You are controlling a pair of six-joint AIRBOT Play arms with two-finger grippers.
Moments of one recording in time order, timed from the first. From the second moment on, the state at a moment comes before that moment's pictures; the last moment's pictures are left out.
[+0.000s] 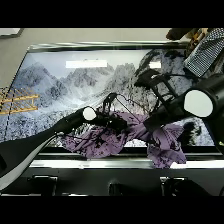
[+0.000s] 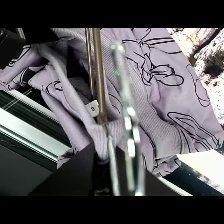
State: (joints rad) left arm -0.72 -1.57 1.20 0.72 -0.72 -1.40; right arm 0.55 -1.02 1.43 -1.64 1.68 1.51
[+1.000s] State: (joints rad) left arm -0.52 -1.57 1.38 0.91 -0.86 -1.46; right arm 0.55 -1.05 1.43 -1.56 1.79 1.53
